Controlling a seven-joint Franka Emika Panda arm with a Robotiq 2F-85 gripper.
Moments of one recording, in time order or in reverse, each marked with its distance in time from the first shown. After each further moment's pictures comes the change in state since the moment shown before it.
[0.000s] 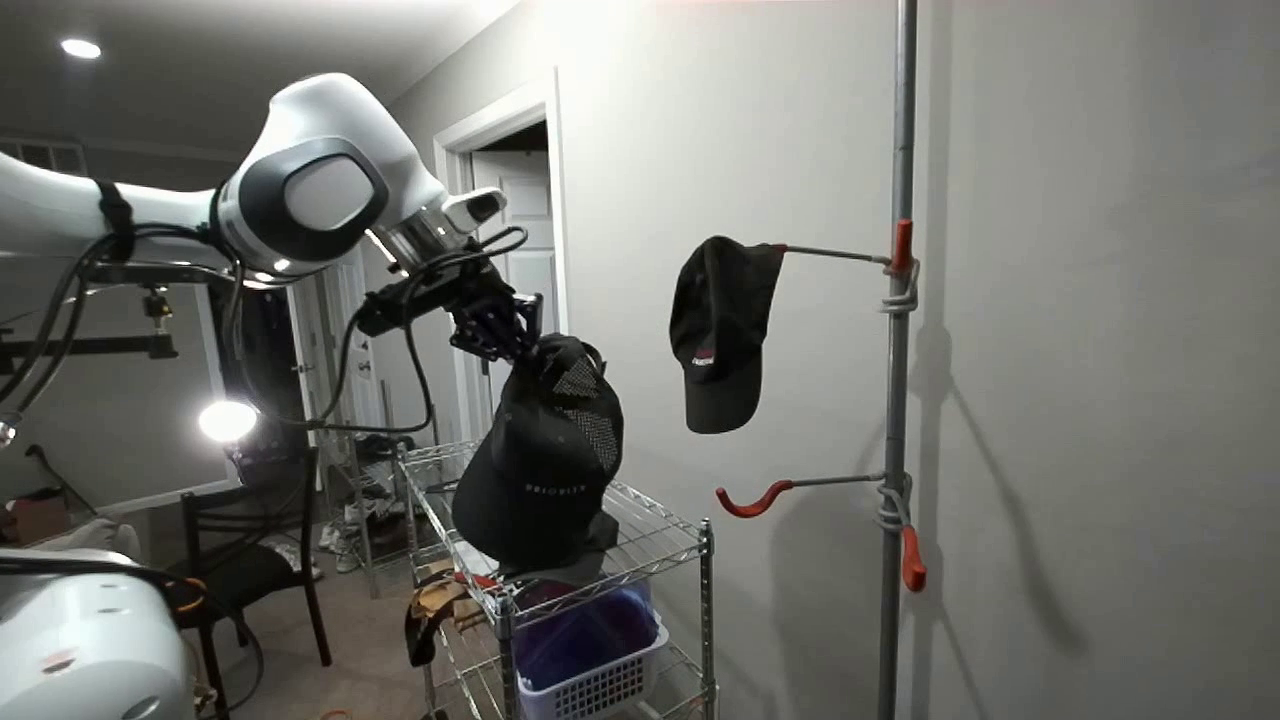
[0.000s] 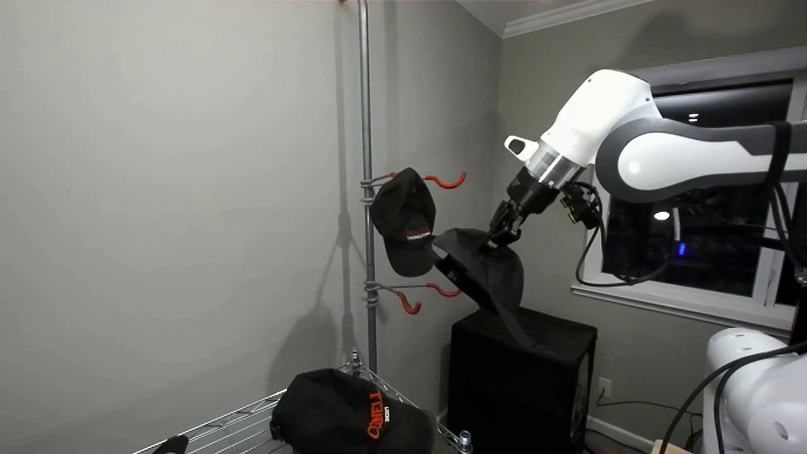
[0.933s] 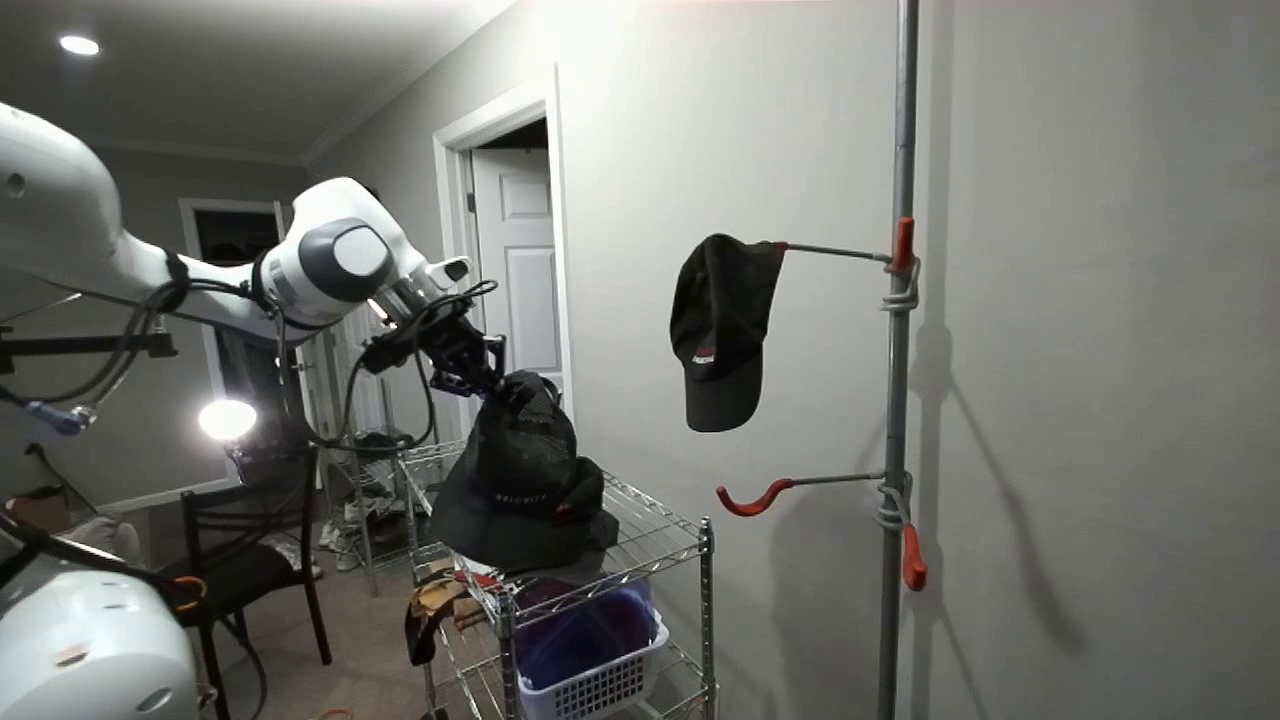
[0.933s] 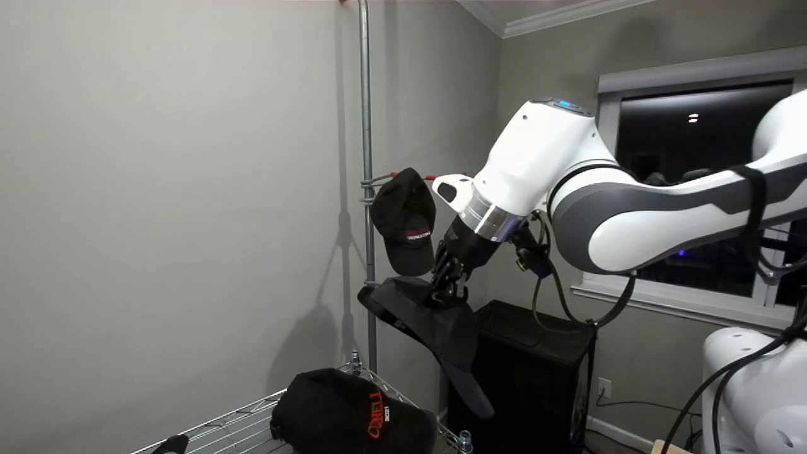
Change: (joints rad) arm 0.048 0.266 0.296 0.055 -0.087 0.117 0.148
